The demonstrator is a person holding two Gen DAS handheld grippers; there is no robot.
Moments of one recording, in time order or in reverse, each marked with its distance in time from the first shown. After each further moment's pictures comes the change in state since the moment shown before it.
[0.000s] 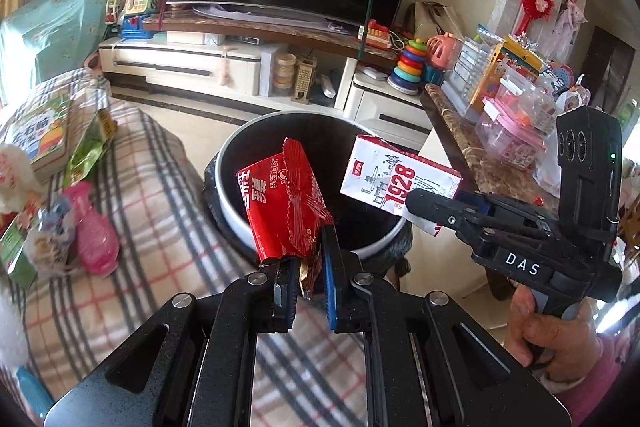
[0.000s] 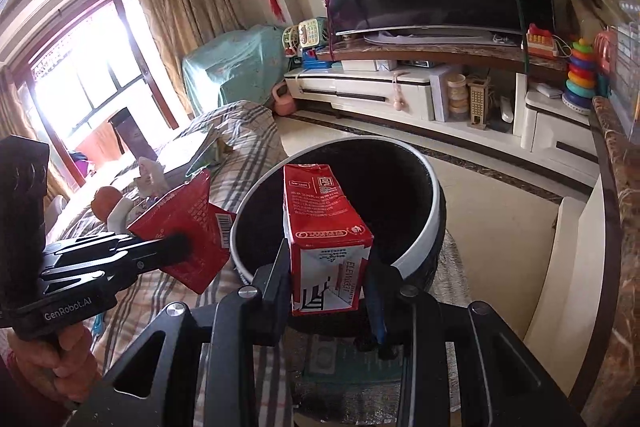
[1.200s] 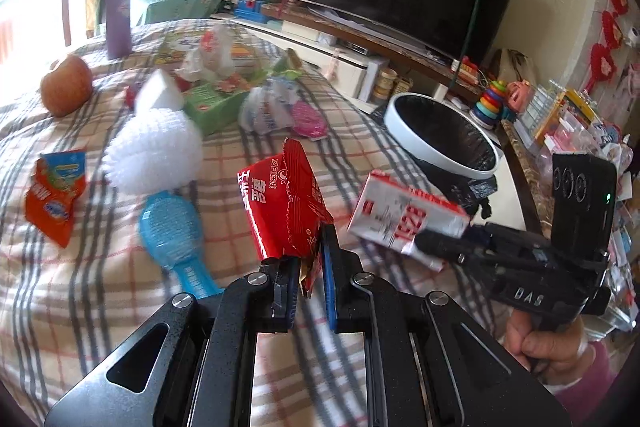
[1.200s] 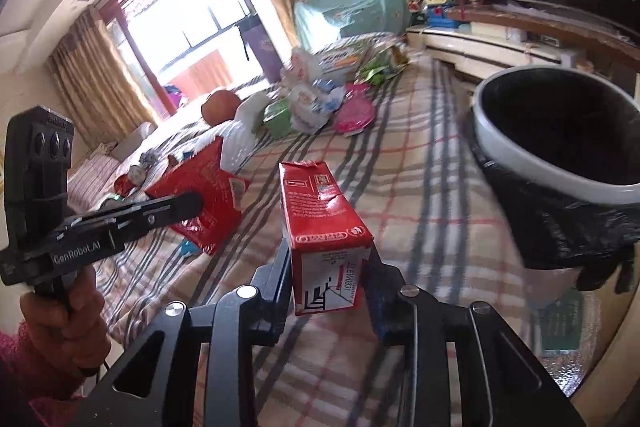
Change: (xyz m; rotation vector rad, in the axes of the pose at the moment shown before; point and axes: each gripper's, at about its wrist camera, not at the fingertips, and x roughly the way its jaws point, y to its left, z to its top) left arm -0.116 0.097 -0.133 -0.250 -0.073 0.212; right arm 0.030 0.135 -0.084 -0.178 0.136 0.343
